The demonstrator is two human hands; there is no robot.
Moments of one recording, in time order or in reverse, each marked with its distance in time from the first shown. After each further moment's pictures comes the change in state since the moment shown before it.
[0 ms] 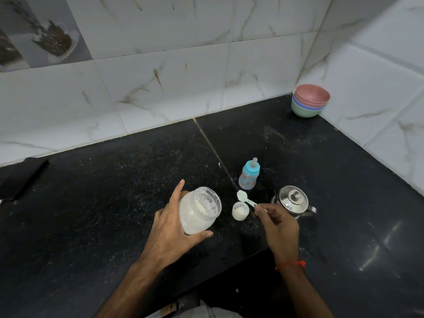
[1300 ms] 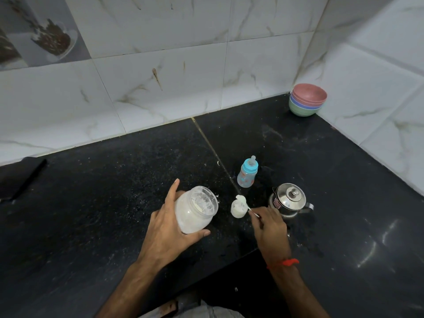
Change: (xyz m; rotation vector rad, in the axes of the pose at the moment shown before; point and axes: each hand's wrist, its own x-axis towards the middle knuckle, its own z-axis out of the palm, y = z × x) left_hand -0.007 -0.003 -0.001 -0.019 0.014 -0.035; right_hand -0.004 0.035 0.005 -0.565 -0.030 -0.468
